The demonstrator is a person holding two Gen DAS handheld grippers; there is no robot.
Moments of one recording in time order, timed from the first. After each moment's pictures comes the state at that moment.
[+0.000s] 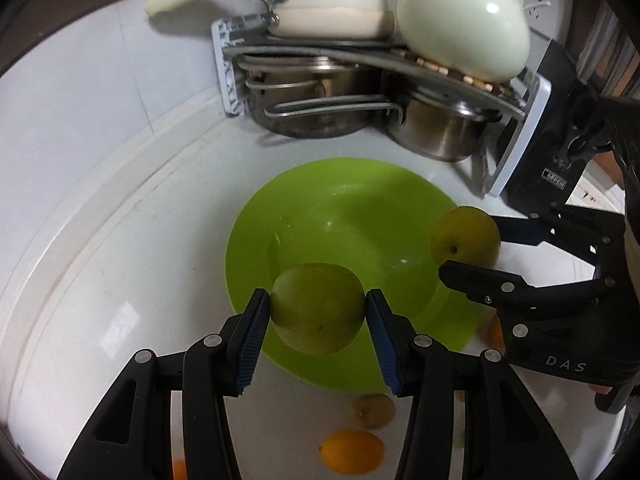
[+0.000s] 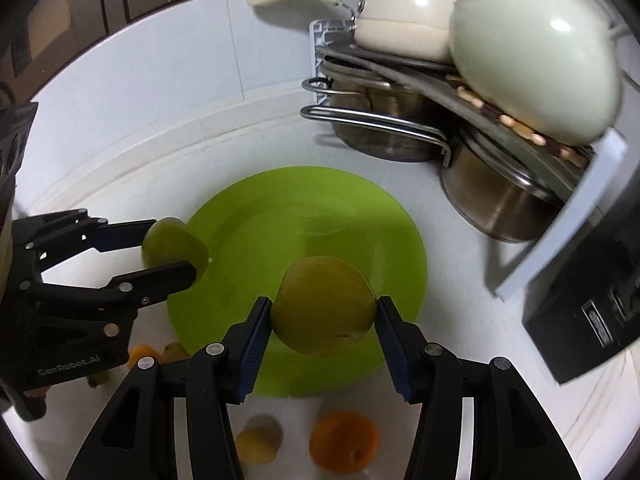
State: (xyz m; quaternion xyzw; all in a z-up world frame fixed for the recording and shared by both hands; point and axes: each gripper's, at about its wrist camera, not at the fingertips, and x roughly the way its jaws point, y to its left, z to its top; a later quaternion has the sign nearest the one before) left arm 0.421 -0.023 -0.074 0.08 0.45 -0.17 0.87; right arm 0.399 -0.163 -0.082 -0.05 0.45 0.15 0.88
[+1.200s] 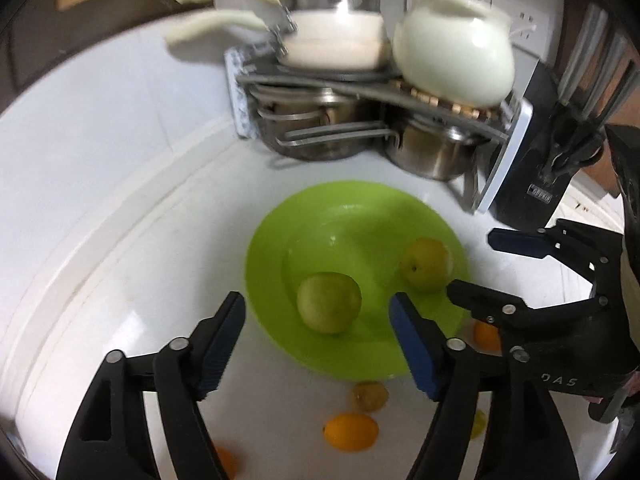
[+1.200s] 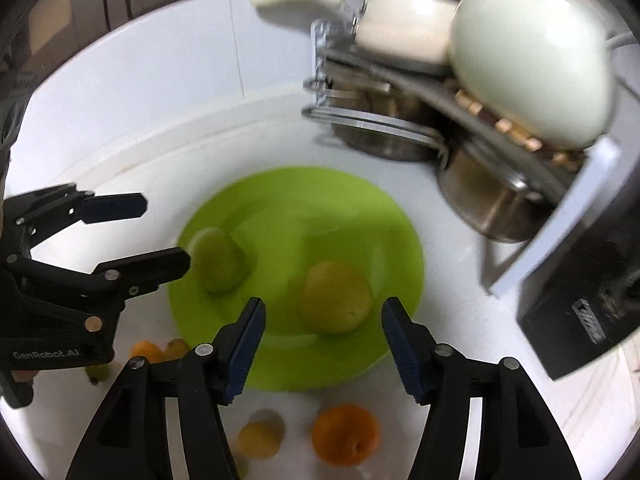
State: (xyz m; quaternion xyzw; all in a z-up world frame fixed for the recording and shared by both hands) left arm 0.390 -0.011 -0.036 0.07 0.41 -0.15 0.90; right arm 0.374 -0.173 -0.064 -0.06 0.42 0.14 0.89
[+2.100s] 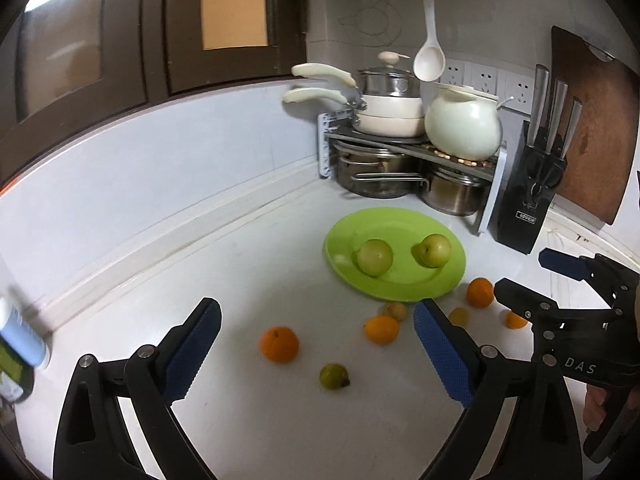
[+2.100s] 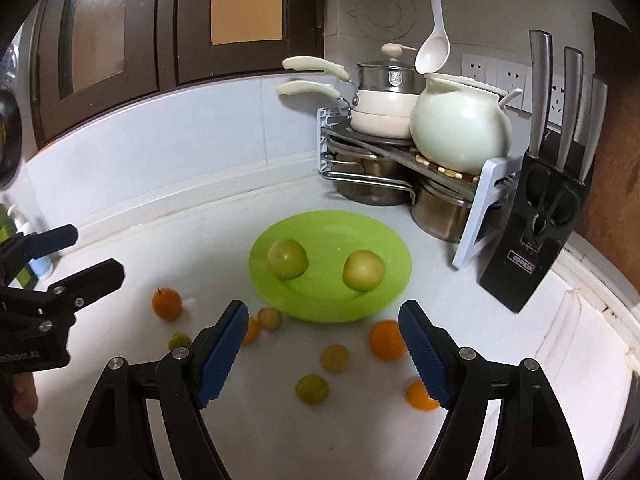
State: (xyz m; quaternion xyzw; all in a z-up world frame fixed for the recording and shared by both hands) left arm 0.225 0.050 -0.001 0.03 0.31 -0.04 0.95; right arm 0.237 -0.145 -0.017 -0.03 0.32 0.09 0.94
